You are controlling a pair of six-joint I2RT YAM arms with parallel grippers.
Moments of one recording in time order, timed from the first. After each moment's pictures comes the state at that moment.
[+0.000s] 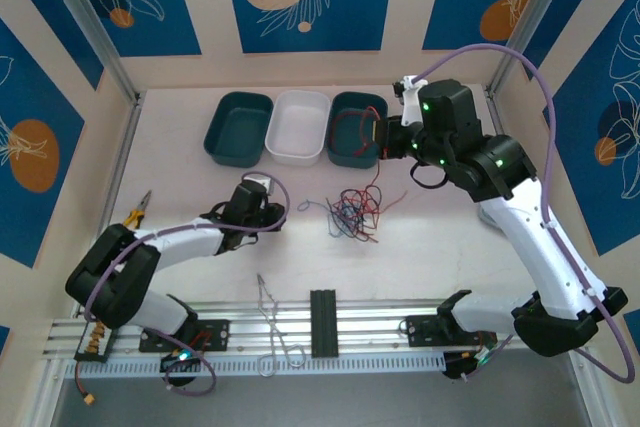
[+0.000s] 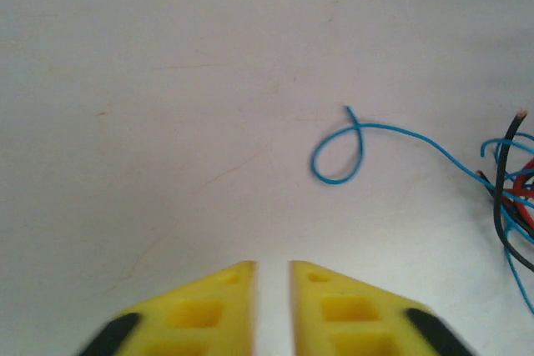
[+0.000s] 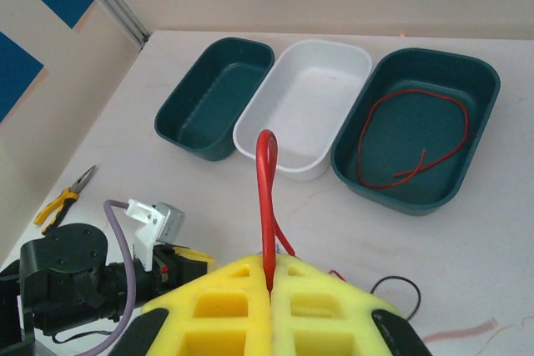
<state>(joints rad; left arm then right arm) -0.59 1.43 0.58 0.07 0.05 -0.56 0.58 1.22 1.68 -0.99 0.01 0.36</state>
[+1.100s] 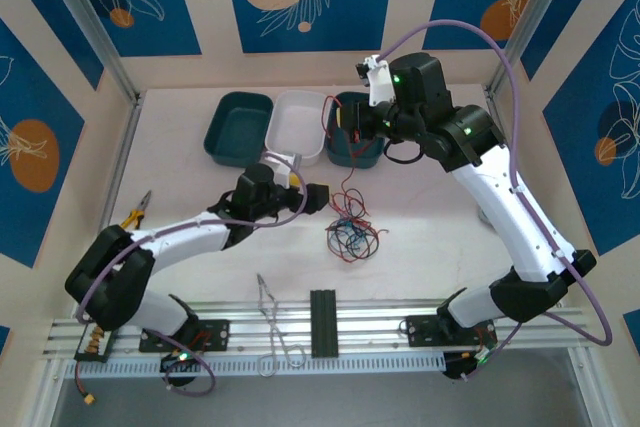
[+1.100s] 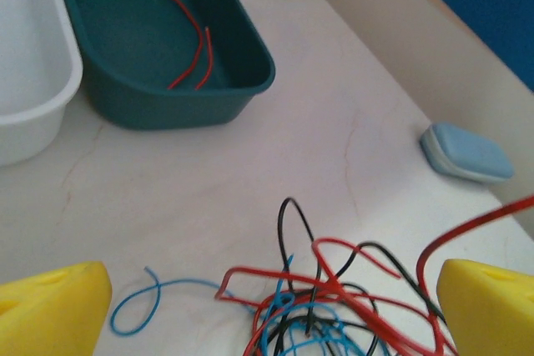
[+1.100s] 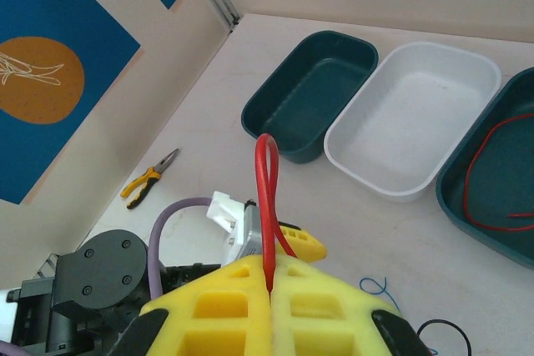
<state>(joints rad) -0.69 1.44 0.71 0.37 0.21 -0.48 0.62 1.43 1.87 -0.97 -0.19 0.35</state>
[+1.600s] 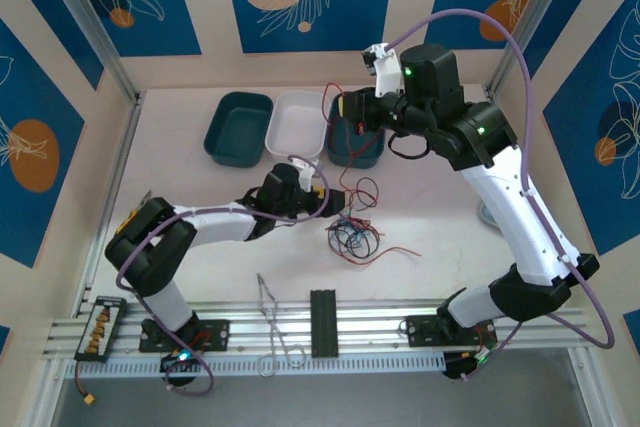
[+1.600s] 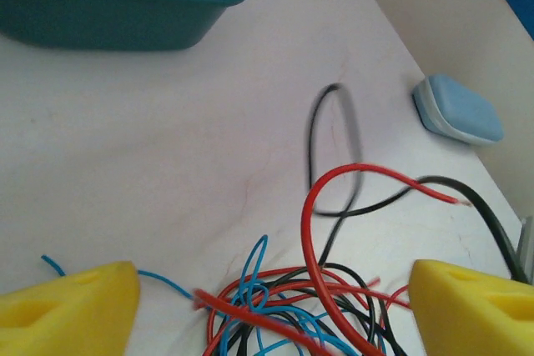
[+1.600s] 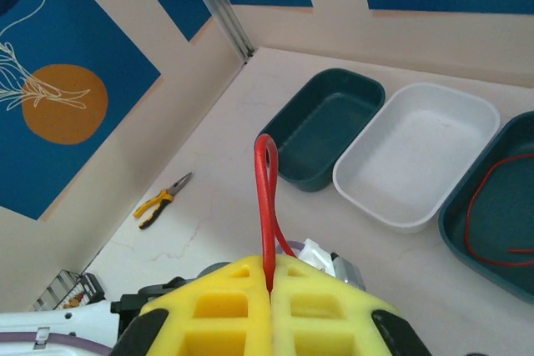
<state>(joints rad) -0.74 1.68 0.81 0.40 0.29 -0.56 0.62 1.44 1.97 -0.98 -0.18 0.34</state>
